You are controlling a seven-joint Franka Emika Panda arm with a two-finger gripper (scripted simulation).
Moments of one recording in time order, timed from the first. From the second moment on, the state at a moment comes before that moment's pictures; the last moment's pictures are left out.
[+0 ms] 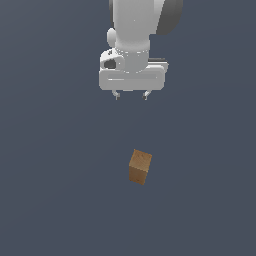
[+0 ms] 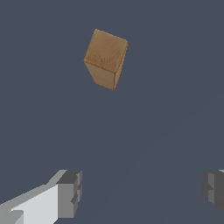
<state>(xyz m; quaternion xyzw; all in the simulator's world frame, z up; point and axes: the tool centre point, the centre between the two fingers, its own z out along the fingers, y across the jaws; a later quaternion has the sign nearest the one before) -0.066 0.012 0.317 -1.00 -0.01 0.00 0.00</state>
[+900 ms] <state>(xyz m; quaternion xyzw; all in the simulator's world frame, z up) -0.054 0.015 0.318 -1.00 -0.02 -0.01 -0.01</state>
